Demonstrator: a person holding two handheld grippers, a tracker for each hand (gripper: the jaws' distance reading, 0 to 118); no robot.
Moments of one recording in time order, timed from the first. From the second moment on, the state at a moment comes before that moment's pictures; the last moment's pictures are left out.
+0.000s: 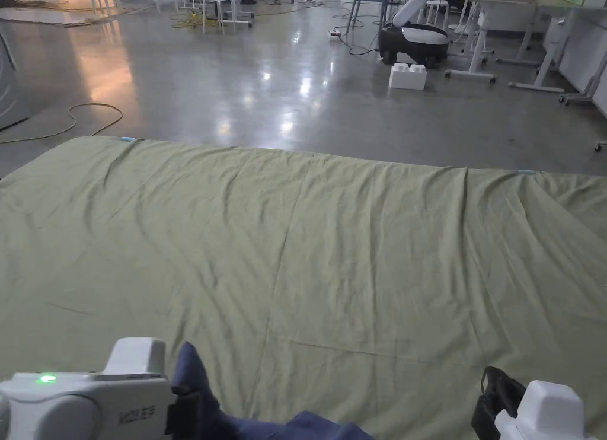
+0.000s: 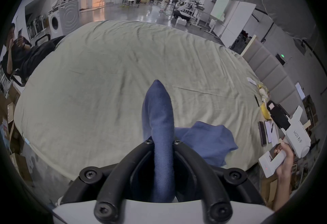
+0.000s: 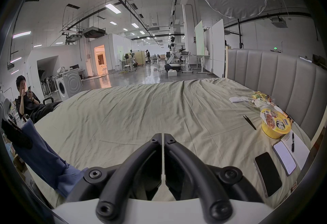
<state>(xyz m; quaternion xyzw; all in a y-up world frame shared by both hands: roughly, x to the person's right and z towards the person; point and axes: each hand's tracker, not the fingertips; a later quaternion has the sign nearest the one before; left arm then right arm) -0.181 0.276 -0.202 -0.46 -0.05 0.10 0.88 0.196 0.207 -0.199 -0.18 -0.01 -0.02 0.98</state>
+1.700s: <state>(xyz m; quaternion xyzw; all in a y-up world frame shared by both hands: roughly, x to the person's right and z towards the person) -0.037 0.129 -0.227 -0.49 -0.20 0.18 0.83 0.213 0.195 -0.185 -0.21 -0.03 -0.02 0.98</state>
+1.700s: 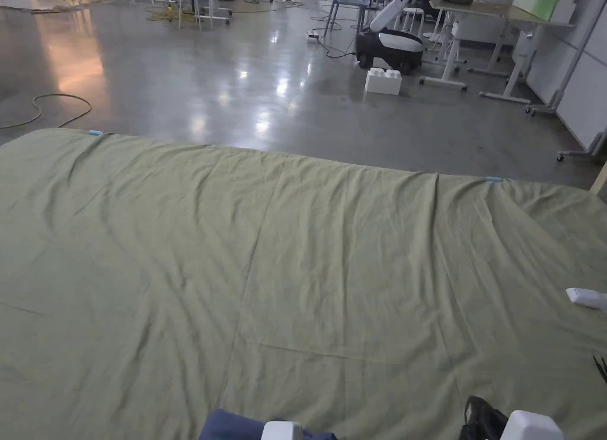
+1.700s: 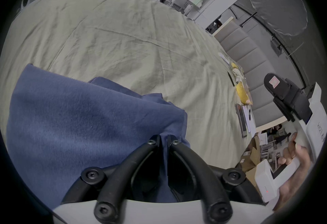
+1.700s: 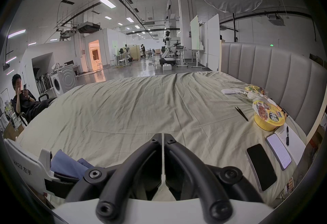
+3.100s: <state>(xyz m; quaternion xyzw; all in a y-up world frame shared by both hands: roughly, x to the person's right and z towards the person) -0.182 0.245 -0.199 -0.11 0.05 -0.02 0.99 0.096 0.206 -0.164 -0.16 0.06 0.03 0.99</state>
